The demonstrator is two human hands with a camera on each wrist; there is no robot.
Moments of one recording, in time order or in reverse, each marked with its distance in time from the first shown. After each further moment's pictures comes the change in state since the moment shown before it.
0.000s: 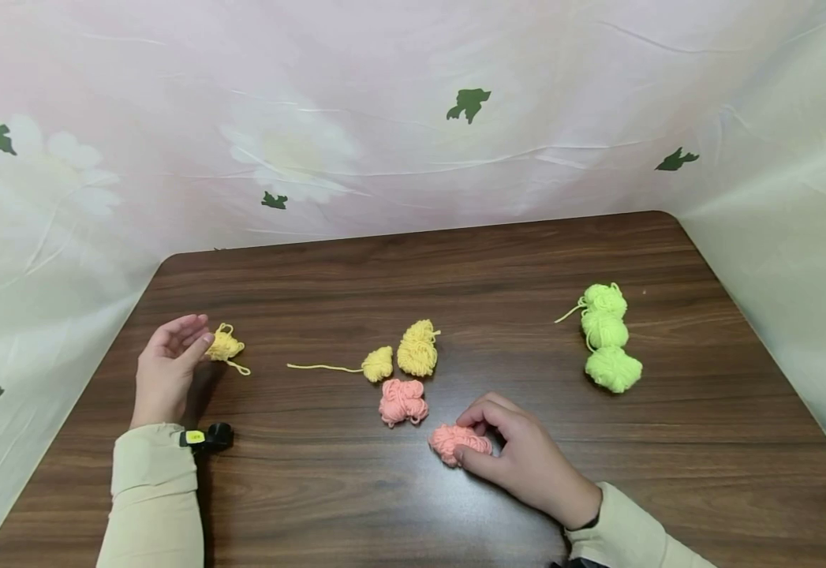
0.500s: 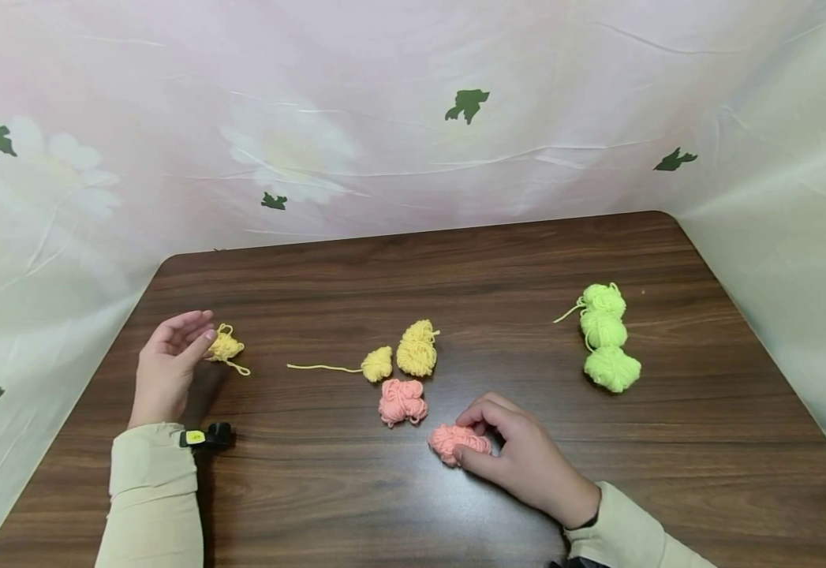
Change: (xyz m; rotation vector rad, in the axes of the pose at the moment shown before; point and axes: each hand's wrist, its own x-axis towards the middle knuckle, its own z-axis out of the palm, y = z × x) left_hand -0.007 0.014 0.005 -0.040 -0.055 0.071; right_hand 0.000 0.000 0.000 -0.011 0.001 0.006
